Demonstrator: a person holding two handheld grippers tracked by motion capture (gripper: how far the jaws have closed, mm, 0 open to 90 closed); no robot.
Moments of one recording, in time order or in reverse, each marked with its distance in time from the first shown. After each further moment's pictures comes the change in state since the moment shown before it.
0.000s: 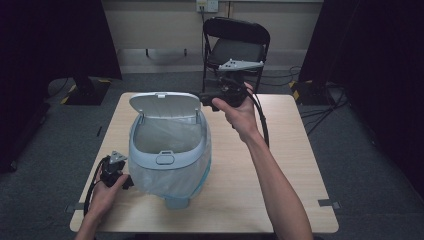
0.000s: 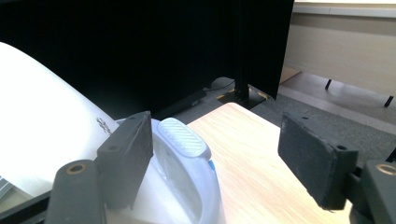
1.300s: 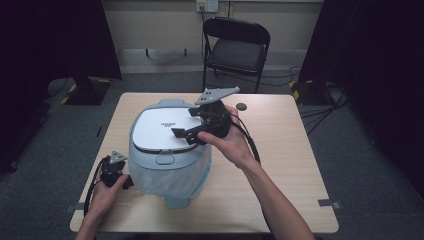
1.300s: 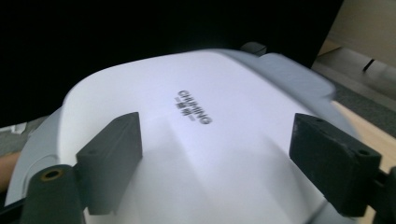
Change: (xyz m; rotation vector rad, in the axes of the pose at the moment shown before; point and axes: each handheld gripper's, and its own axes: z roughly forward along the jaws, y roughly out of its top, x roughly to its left) left arm 0.000 0.000 0.000 0.000 0.002 -0.002; right arm 0.072 -0.032 0.003 0.180 0.102 -0.122
